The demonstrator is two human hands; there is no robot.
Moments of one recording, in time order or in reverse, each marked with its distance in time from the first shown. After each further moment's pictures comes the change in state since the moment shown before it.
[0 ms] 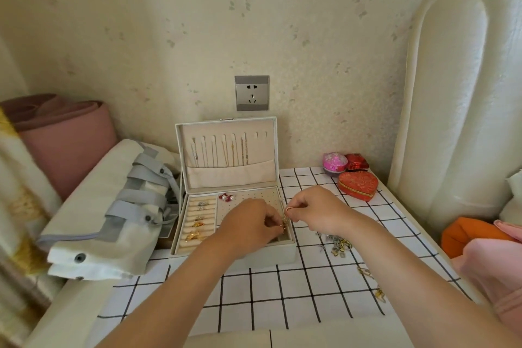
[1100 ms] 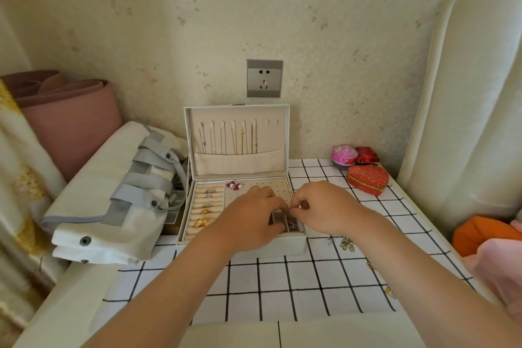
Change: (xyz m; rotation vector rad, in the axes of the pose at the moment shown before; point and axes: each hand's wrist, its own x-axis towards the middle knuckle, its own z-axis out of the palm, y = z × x) left_hand -0.005 -0.024 -0.001 0.178 -0.009 0.193; right_hand 0.002 -0.007 0.011 -0.467 0.002 -0.175
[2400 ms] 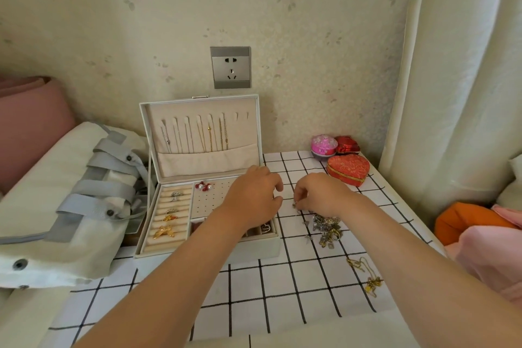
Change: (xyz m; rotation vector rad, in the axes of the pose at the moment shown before) left_hand 0.078 0.019 0.031 0.129 0.121 -0.059; right_hand 0.033 0.089 0.019 0.027 -0.048 0.144
